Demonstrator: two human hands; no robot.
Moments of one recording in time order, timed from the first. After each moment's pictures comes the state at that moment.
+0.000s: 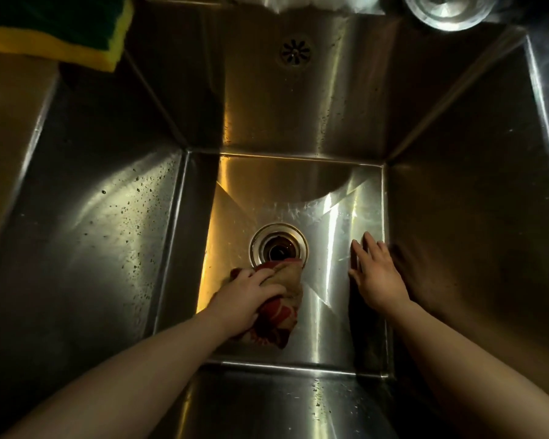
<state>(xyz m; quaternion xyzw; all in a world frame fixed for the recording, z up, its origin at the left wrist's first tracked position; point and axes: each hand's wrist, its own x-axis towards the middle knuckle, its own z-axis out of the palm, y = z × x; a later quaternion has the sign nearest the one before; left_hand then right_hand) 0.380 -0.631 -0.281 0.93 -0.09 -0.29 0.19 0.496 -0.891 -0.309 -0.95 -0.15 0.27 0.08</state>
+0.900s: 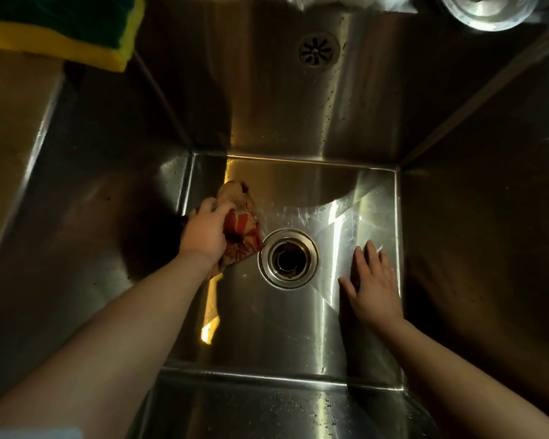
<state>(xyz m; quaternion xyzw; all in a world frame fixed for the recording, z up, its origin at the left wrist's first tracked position) 0.458 -0.553 -0.273 0.94 0.21 -0.15 0.20 0.474 -0.864 -0.325 -0.96 -0.12 0.24 0.07</state>
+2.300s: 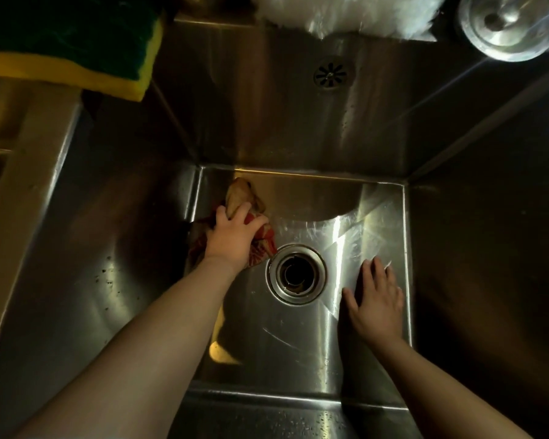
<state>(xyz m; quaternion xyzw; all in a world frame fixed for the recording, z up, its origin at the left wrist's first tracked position) 0.485 -0.561 -0.279 0.96 0.11 -0.25 0.10 0.467 -0.840 -0.321 -0.97 -0.03 0.23 0.08</state>
